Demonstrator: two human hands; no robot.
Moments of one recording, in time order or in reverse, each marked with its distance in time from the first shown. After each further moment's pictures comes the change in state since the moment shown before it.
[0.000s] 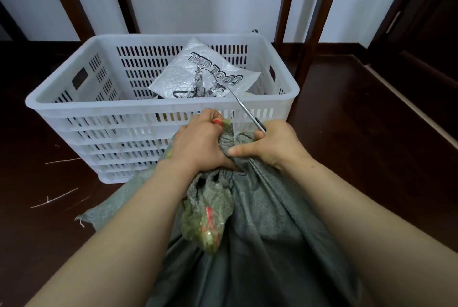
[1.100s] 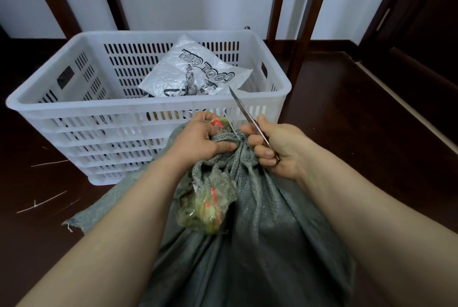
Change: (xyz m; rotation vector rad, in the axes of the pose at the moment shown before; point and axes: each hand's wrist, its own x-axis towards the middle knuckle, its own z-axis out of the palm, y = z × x) left_hand 0.020 -0.007 0.022 -0.575 -0.029 -0.080; right_hand -0.006 -0.005 -0.013 0.667 -0.090 0.363
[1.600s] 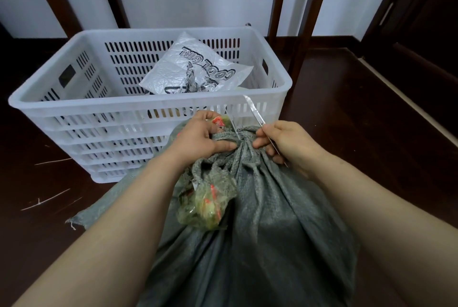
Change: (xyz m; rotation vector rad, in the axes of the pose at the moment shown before) left_hand -0.005 0.004 -0.002 0.028 -0.034 0.023; right_hand 0.011 0.012 -0.028 -0.435 0.150 -0.164
